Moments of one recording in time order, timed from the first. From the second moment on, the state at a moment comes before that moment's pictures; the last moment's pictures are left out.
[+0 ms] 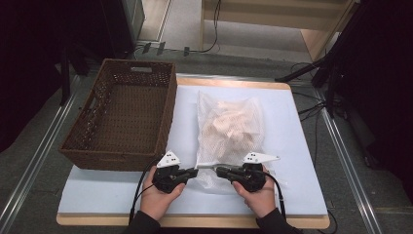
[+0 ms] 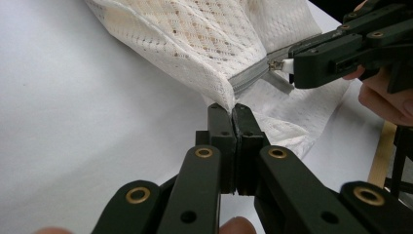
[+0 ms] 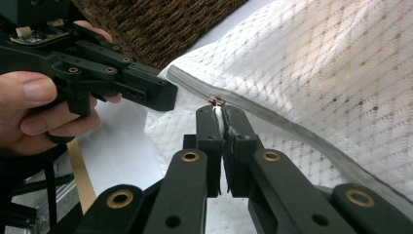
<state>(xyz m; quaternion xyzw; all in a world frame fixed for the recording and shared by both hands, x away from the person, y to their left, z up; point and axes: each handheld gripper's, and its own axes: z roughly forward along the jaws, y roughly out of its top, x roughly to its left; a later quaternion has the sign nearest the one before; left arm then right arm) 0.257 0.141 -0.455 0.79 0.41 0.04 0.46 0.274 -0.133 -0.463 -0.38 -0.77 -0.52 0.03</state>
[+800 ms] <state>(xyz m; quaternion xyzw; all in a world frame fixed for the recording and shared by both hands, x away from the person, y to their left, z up) 0.256 0.143 -0.454 0.79 0.41 0.04 0.46 0.269 -0.172 -0.462 -0.41 -0.75 -0.52 0.00</state>
